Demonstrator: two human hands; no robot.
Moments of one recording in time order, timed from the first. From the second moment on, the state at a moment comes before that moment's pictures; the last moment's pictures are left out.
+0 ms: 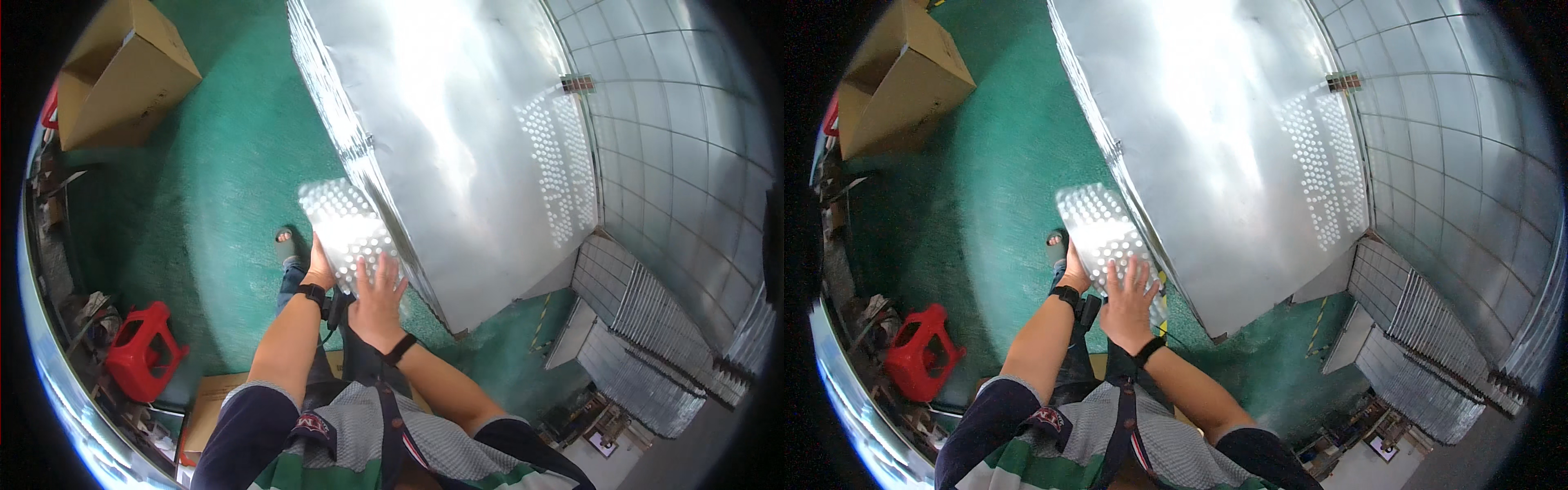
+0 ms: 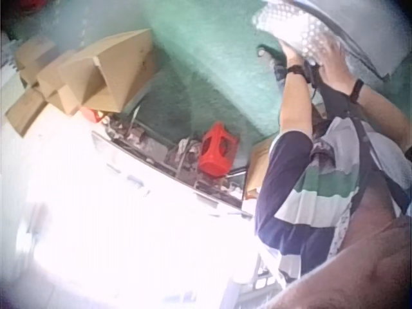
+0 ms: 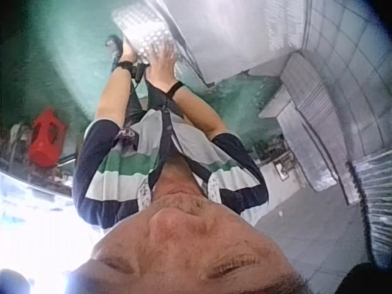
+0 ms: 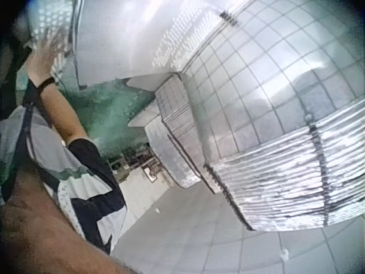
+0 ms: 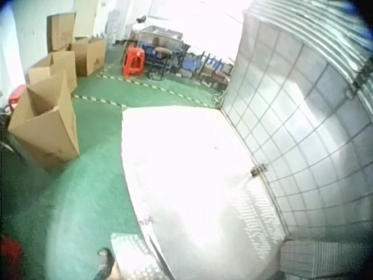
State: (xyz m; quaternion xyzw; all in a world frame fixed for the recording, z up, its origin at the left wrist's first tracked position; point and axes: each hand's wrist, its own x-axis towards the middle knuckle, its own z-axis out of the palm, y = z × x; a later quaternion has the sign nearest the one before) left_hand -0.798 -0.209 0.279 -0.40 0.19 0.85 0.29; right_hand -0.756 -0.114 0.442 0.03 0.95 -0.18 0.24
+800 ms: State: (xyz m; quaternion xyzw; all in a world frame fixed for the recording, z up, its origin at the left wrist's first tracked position) left_hand -0.809 -0.226 0.298 -0.43 0.22 0.83 0.28; right_hand -0.961 0.343 0.435 0.29 0.95 -0.07 0.04
